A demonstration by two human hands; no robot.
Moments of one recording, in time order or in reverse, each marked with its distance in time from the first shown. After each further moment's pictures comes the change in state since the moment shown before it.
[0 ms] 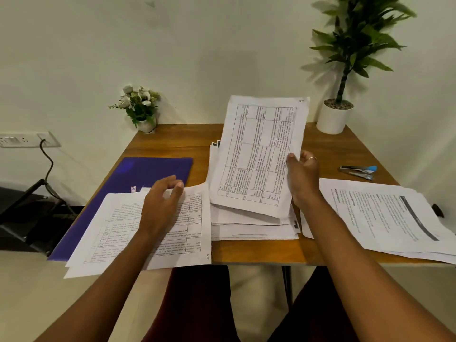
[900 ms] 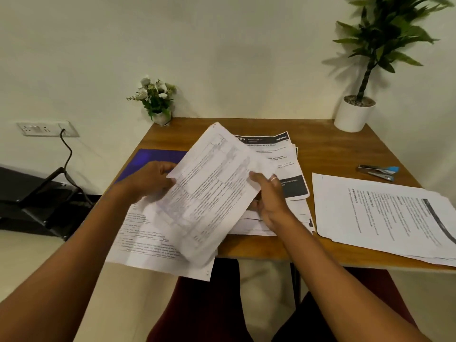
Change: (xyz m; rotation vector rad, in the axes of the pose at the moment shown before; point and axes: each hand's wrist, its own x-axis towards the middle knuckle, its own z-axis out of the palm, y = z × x) left_hand 0.058 0.016 -0.081 0.069 -0.545 -0.282; right_hand -0.075 0.038 0.064 0.198 -0.332 0.348
